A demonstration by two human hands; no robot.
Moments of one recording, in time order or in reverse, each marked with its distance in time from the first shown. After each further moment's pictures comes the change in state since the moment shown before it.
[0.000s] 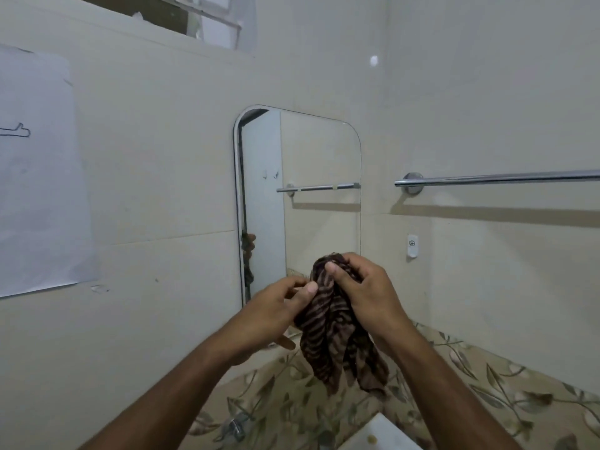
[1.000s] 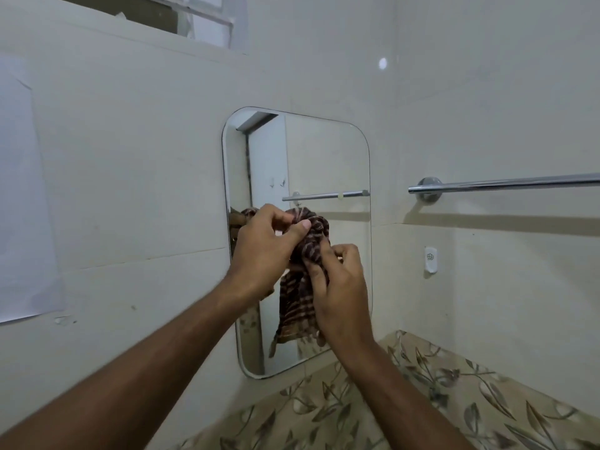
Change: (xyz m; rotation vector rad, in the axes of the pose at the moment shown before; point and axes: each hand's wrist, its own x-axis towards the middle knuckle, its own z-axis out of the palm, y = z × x) left_hand 0.093 0.047 -0.028 0.076 0.551 0.332; right_hand 0.053 0.025 0.050 -0.430 0.310 -0.339
